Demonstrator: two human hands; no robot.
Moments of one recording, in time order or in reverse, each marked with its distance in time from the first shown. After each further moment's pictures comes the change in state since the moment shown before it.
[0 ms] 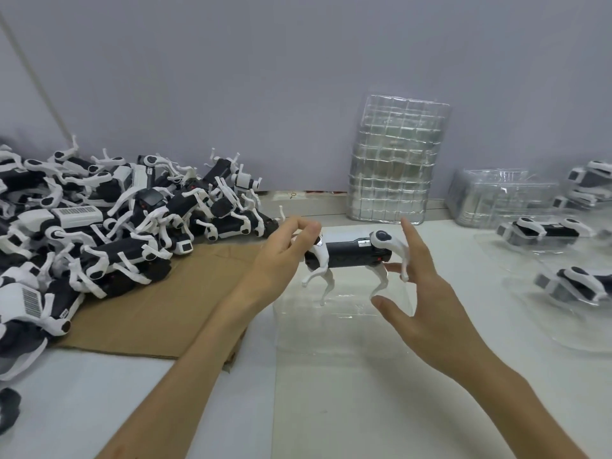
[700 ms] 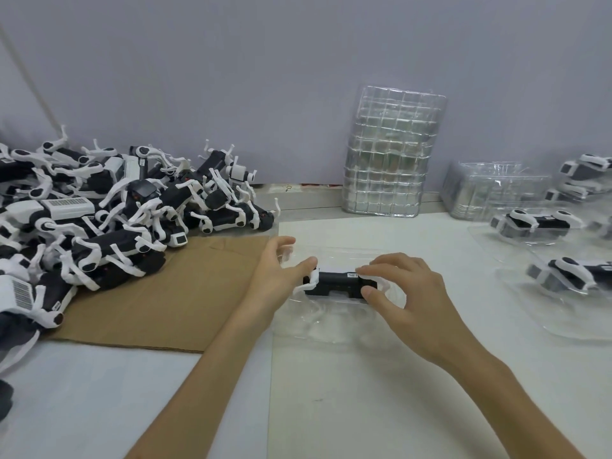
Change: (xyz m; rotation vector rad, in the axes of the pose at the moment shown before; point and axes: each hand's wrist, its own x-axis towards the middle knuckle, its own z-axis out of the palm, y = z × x) left_hand -0.018 -0.036 0.016 -0.053 0.195 -0.348; right_hand 0.000 -0.003 0.006 -0.123 -0.005 0.024
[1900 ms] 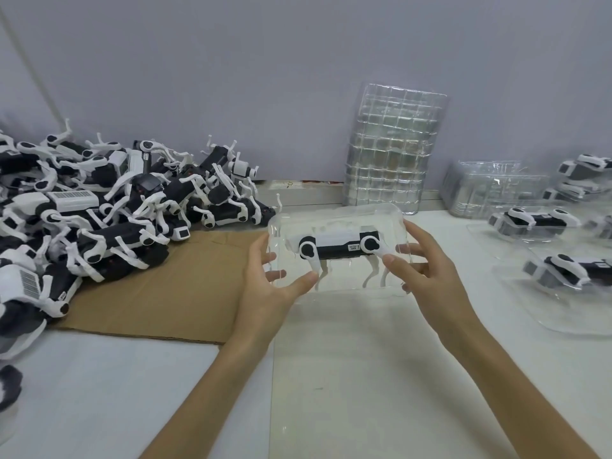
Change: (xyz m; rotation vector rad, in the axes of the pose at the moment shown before) left_hand -0.048 -0.006 -0.009 -0.101 0.106 0.096; right_hand 0.007 0.008 -0.006 0.512 0.137 0.313
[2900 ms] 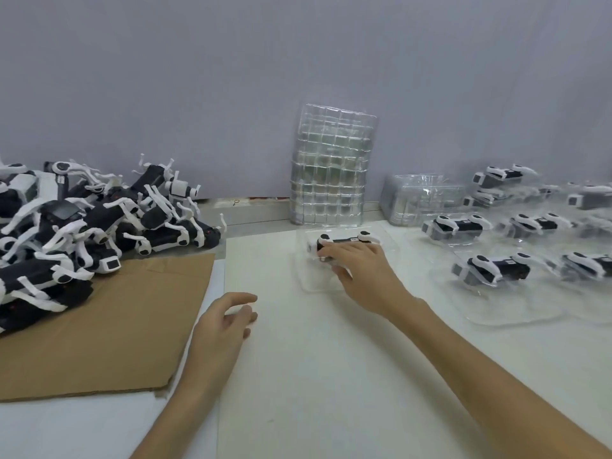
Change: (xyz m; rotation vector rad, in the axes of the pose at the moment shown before) left_hand 0.000 -0.021 0.007 0.120 -0.095 -0.059; right_hand 0.067 0.032 -0.014 -0.950 -0.181 -0.447
